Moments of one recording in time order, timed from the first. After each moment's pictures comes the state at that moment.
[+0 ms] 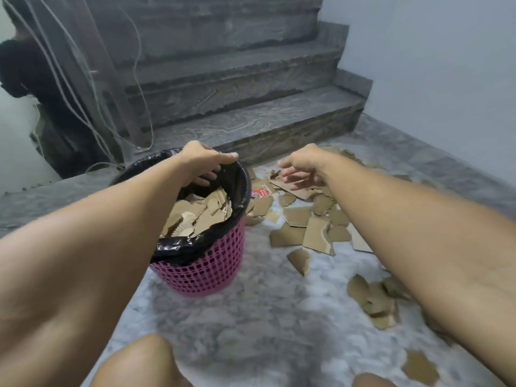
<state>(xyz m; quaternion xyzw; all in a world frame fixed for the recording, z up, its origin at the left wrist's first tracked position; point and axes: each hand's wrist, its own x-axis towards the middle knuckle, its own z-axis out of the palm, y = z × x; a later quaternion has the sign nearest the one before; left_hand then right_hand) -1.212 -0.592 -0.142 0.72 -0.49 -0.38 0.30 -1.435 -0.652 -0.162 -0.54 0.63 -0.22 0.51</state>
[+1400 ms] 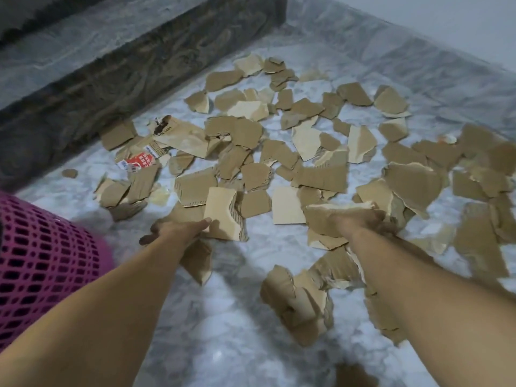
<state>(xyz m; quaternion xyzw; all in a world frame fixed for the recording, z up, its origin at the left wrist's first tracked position) -1.365 -0.761 -0.667 0.93 -0.22 -0.30 0.06 -1.778 -0.709 -0.484 -0.16 0.89 -0.19 0.37</state>
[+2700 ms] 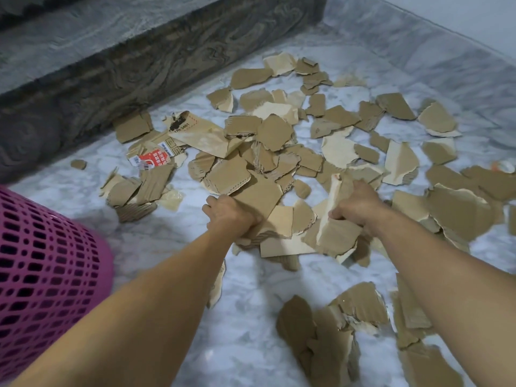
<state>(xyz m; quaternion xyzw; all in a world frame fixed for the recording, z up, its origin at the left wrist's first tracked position) -1.517 -0.779 -0.489 0.85 -0.43 -0.30 0.01 -1.752 -0.788 -0.463 -0.43 0.79 -0.11 0.43</state>
